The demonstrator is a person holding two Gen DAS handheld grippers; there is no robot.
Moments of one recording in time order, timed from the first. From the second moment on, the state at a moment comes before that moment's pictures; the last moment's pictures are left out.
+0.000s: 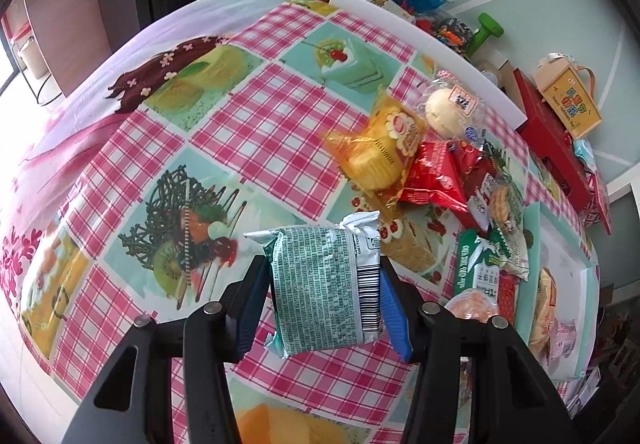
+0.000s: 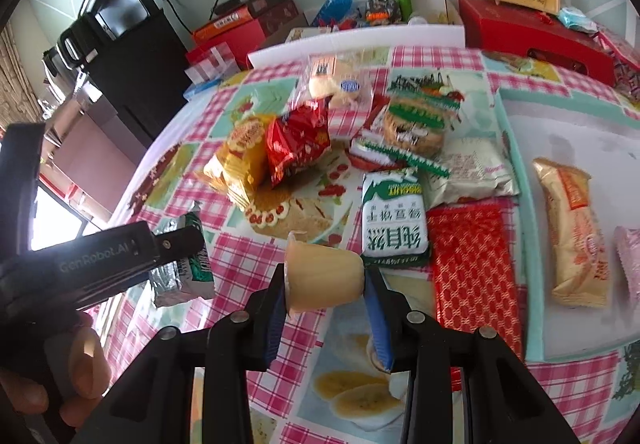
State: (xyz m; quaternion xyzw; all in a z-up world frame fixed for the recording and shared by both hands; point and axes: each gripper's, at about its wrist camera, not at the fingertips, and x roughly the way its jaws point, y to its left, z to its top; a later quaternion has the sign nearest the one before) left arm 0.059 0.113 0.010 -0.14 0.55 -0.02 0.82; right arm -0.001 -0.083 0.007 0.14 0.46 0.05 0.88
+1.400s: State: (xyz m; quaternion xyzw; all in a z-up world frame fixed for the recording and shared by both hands) left arm 0.081 -0.160 0.069 0.02 0.49 -0.23 0.84; right arm -0.053 -0.353 0.035 0.29 0.34 -0.24 0.86
